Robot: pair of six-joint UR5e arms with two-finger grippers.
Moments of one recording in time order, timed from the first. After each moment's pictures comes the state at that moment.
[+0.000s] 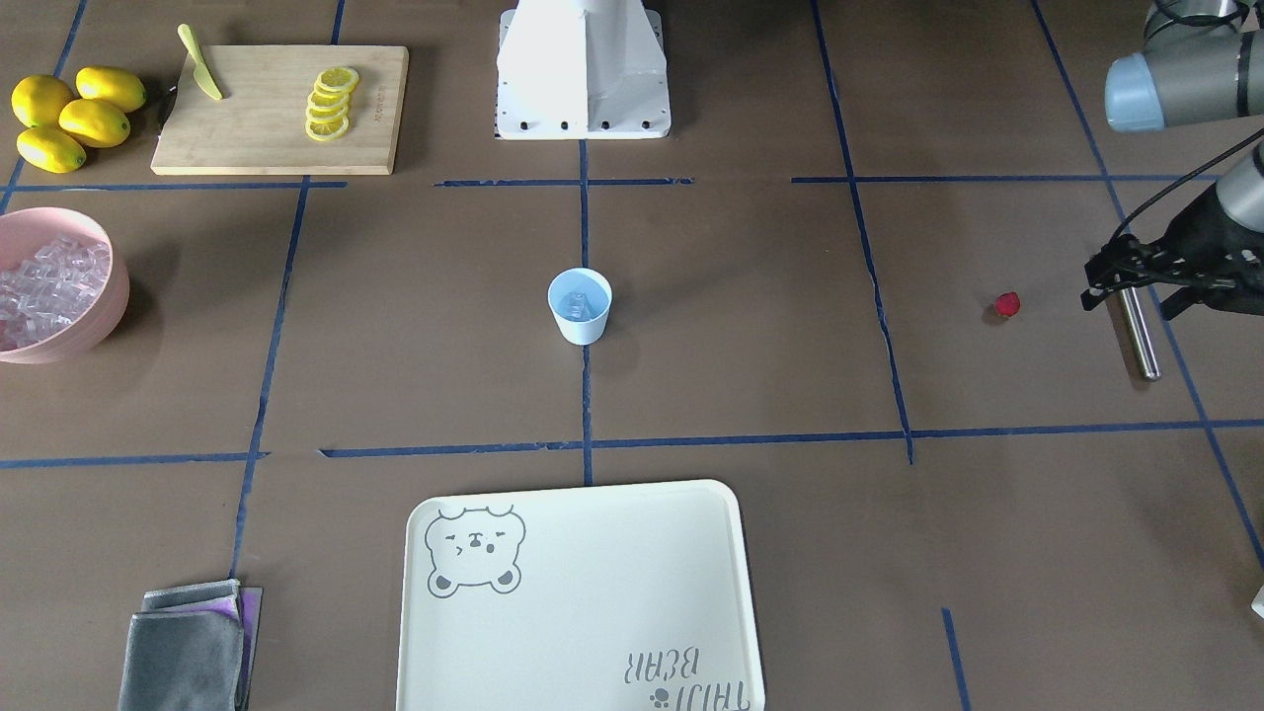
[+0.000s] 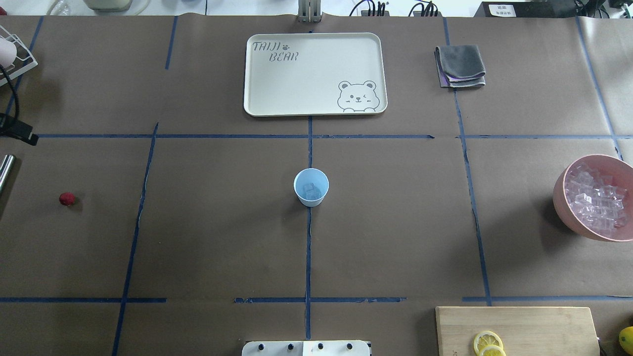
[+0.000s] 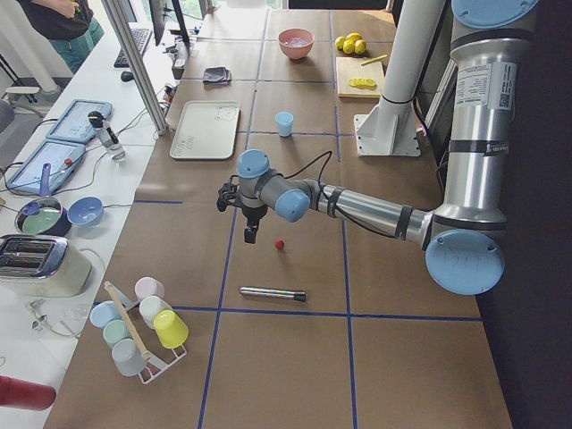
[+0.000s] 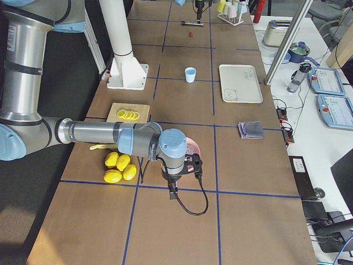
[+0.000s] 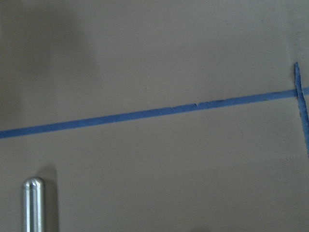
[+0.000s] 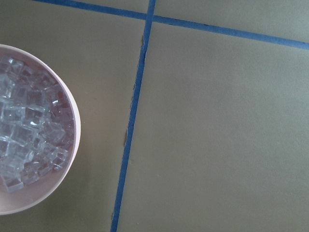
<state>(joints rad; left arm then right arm) -1.05 -1.56 -1.75 -1.97 -2.20 -0.60 1.66 -1.80 1.83 -1.71 2.31 -0.29</state>
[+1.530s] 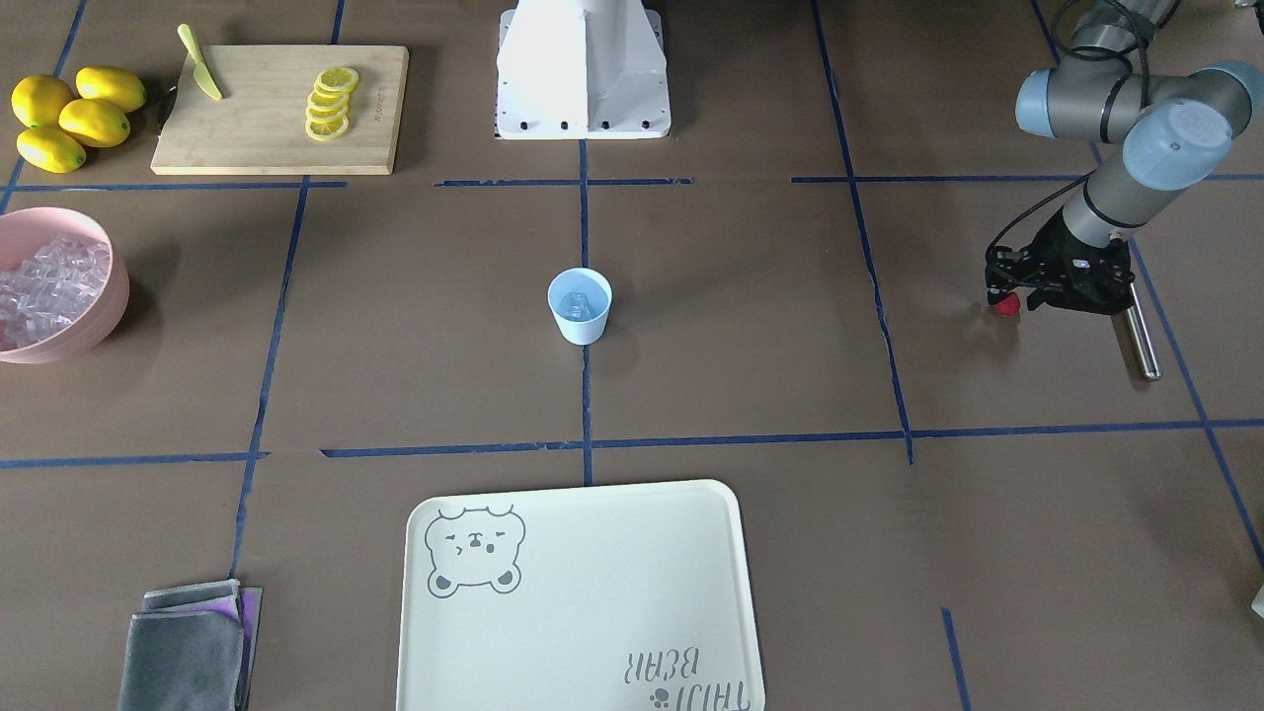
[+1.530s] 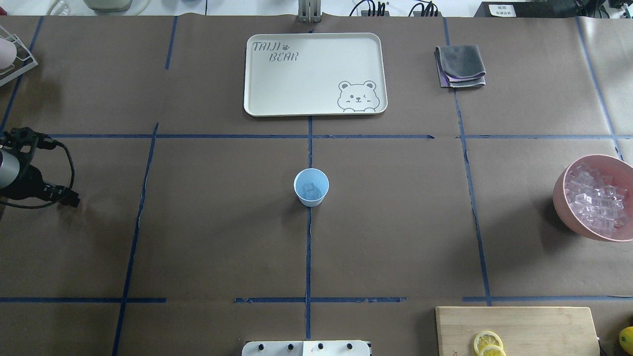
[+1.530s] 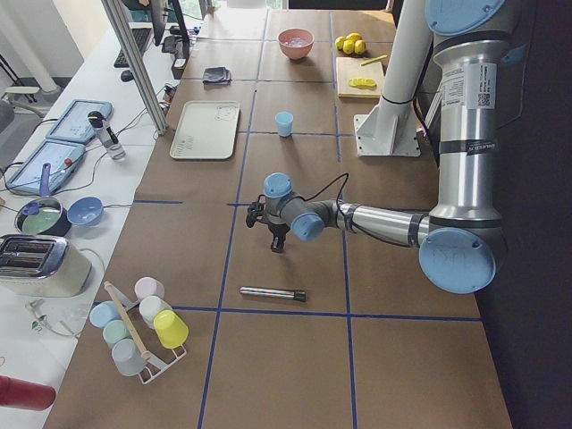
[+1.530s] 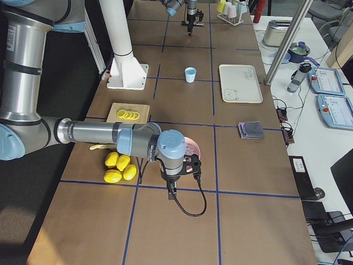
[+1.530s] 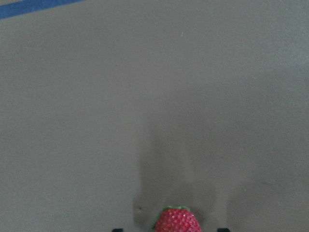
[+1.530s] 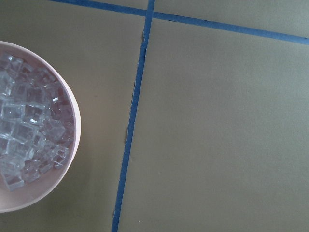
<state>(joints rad) -0.87 -1.52 -1.67 -2.12 -2.13 -0.67 1.66 -1.80 1.83 -1.71 2.31 -0.29</state>
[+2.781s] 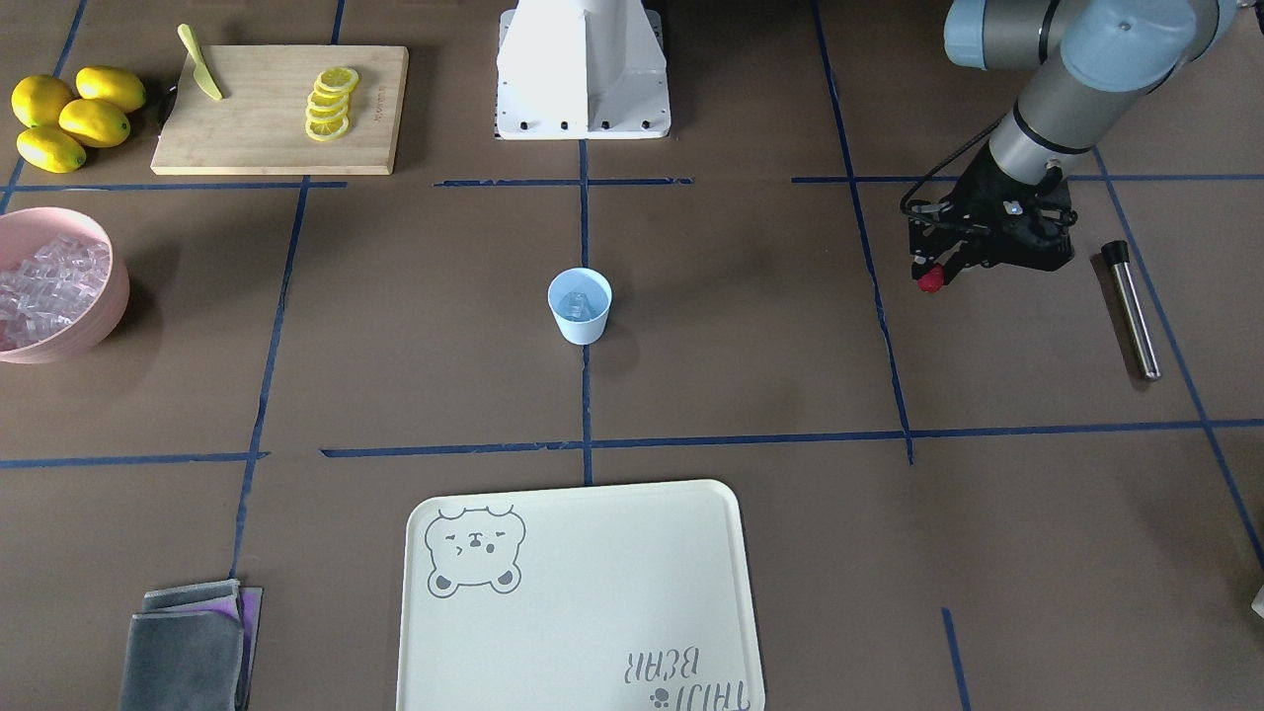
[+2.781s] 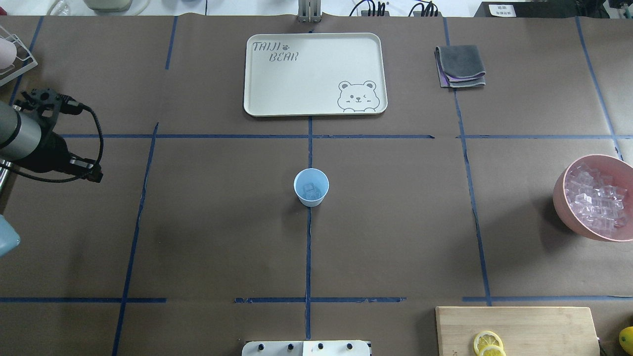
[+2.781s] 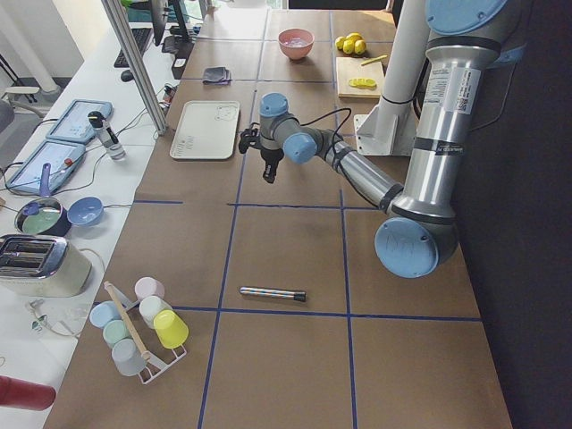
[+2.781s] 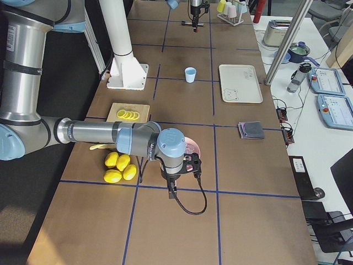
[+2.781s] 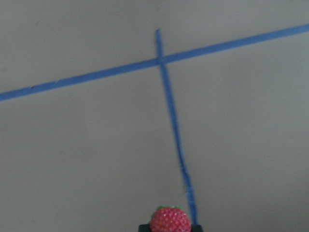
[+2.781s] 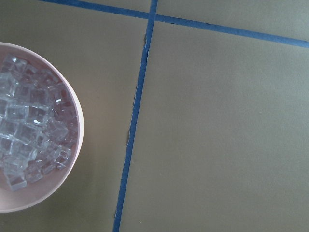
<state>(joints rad) -0.87 -1.79 -1.98 -1.66 -2.13 -0.77 1.66 -1.80 1.84 -1.71 2.31 -0.29</state>
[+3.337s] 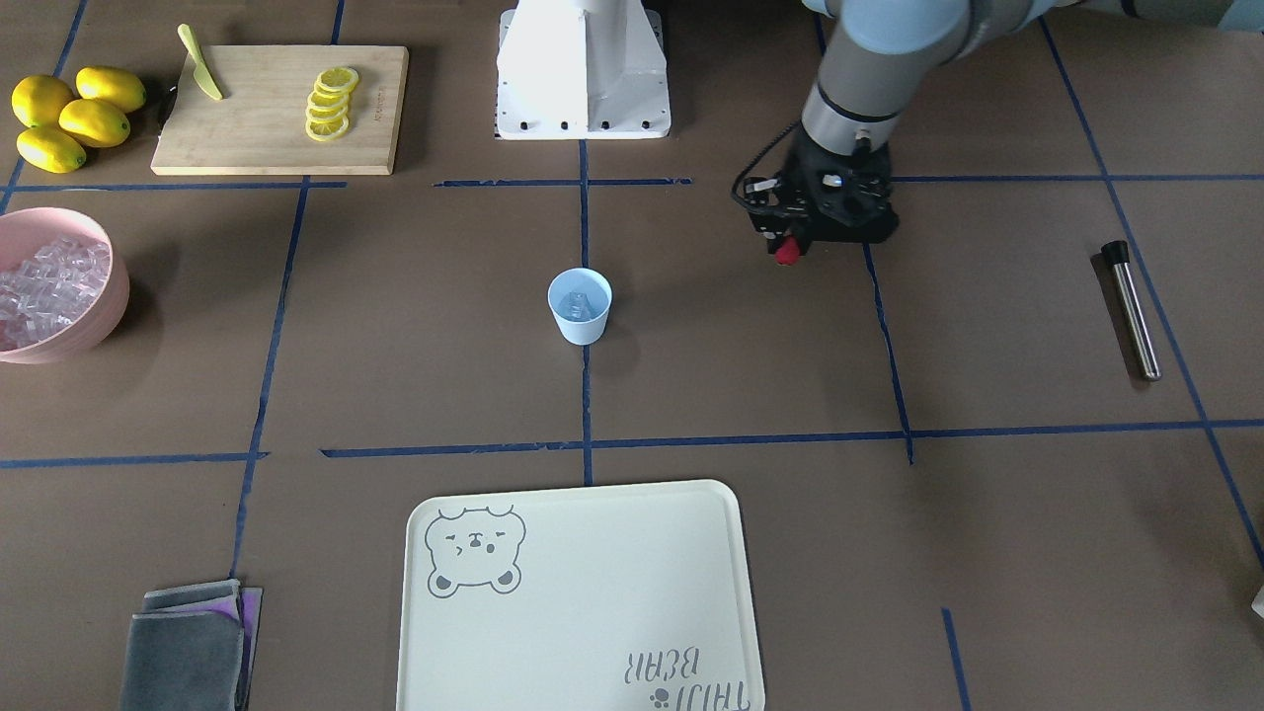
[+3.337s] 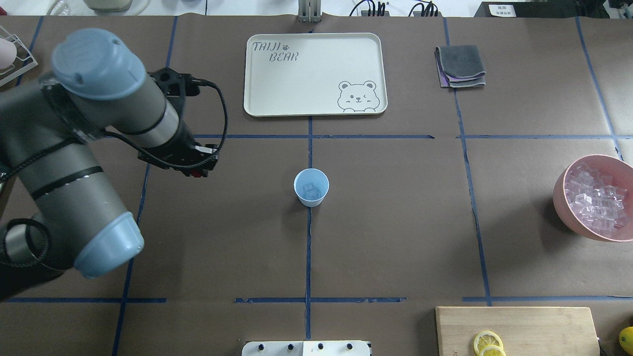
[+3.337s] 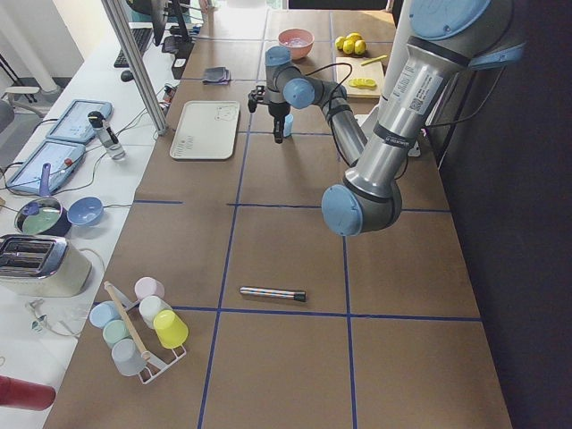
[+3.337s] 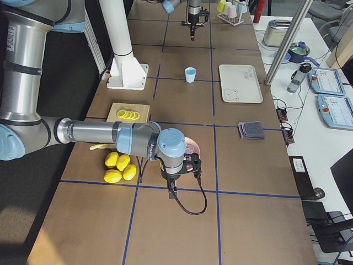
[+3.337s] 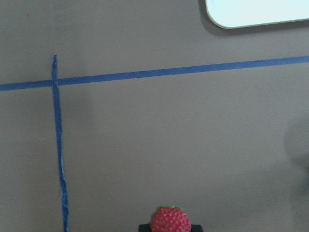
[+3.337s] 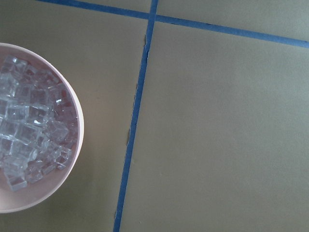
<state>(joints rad) -0.67 -2.14 -1.97 -1.33 -2.02 -1.08 1.66 -1.80 1.84 -1.71 2.31 -0.29</state>
